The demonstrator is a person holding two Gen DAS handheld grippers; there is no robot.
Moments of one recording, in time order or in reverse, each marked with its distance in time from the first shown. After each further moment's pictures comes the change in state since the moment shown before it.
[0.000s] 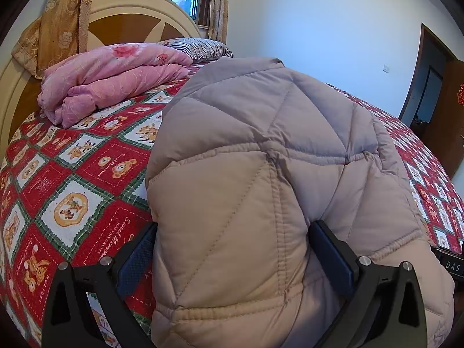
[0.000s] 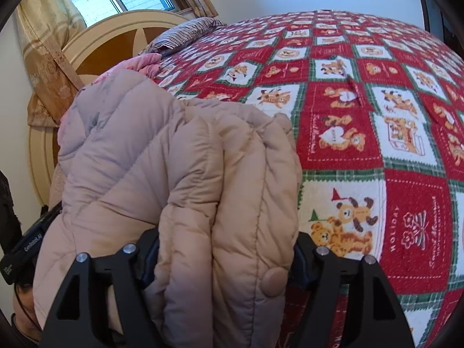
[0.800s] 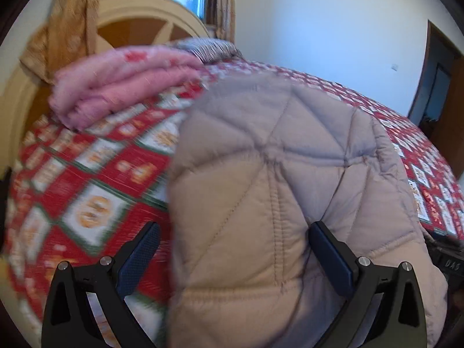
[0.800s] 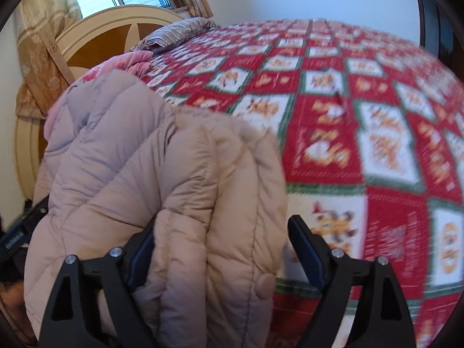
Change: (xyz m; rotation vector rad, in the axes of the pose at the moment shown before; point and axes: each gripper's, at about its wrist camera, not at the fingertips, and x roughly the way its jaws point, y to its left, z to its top) left arm -0.038 -0.003 0.011 0.015 -0.008 0.080; right arm -0.012 0.009 0.009 -0.062 -0.016 -0.123
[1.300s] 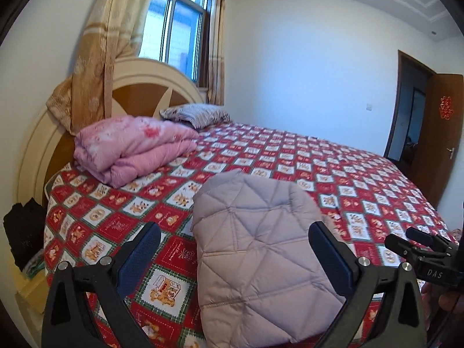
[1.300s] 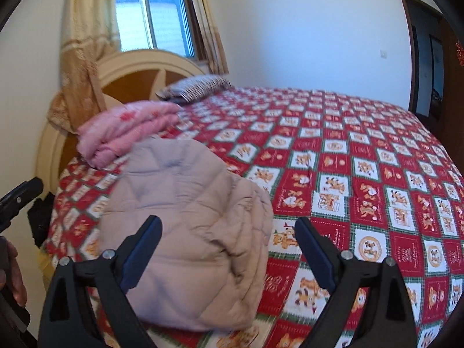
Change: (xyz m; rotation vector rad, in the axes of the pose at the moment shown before) left arm -0.209 -0.013 -0.006 0.020 -0.272 -0.073; right arm -0.181 0.055 -0.035 -0.109 -0.288 -0.016
